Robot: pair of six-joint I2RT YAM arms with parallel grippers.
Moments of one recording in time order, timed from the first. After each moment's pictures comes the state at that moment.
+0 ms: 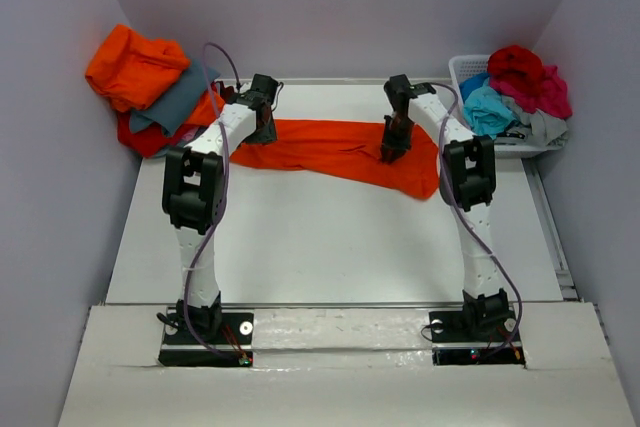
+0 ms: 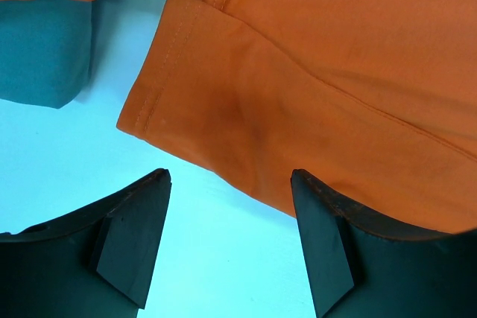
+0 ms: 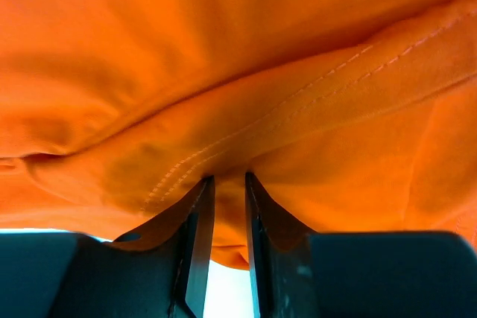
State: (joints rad) left arm -0.28 2.08 1.74 -0.76 -0.42 -0.43; right arm 0.28 2.43 2.17 -1.12 -0.05 0.52
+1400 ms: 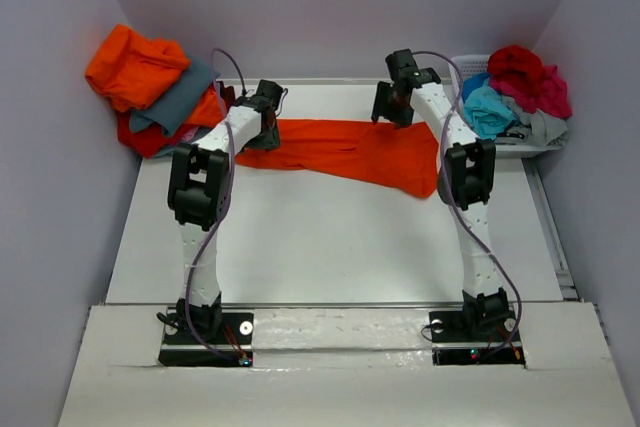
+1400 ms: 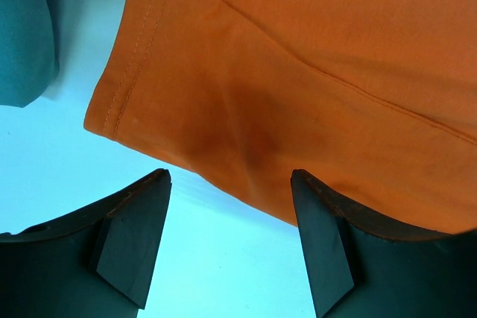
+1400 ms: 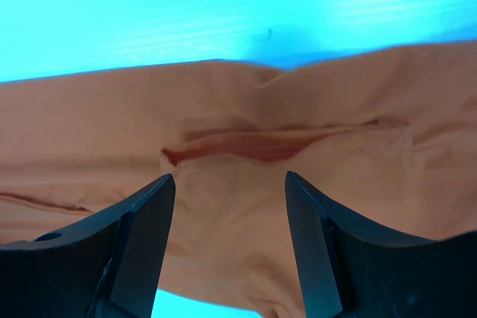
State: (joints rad) left arm -0.30 2.13 1.74 -0.77 -0.41 -0.43; right arm 0.28 2.50 2.46 -0.99 0.06 0.46
